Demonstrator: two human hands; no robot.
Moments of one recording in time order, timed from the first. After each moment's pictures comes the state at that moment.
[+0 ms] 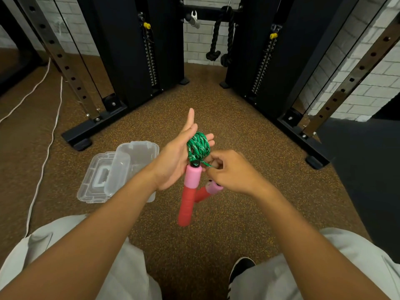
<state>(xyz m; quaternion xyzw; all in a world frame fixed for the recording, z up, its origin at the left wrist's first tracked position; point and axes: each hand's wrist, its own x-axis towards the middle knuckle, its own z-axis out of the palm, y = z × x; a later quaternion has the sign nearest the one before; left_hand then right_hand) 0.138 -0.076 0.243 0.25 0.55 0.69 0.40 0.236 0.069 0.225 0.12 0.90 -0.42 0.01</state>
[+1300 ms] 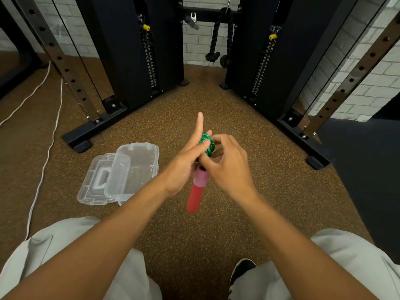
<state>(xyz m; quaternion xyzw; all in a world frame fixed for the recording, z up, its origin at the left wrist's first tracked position) 0.156 -0.070 0.238 0.32 0.60 0.64 0.37 0.226 0.051 0.215 0.19 0.88 -0.38 -0.23</state>
